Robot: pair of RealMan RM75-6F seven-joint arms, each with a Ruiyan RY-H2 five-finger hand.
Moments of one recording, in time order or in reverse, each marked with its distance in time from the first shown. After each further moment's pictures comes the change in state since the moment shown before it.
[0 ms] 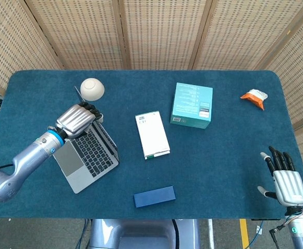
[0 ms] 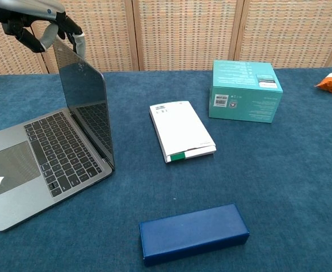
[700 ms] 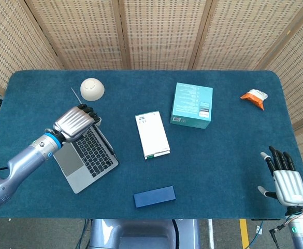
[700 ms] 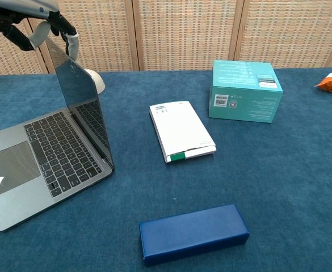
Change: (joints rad) left arm -0.033 0.081 0.035 -0.085 -0.027 -0.016 0.100; right arm 0.000 -0.002 -0.001 0.002 -0.002 0.002 -0.001
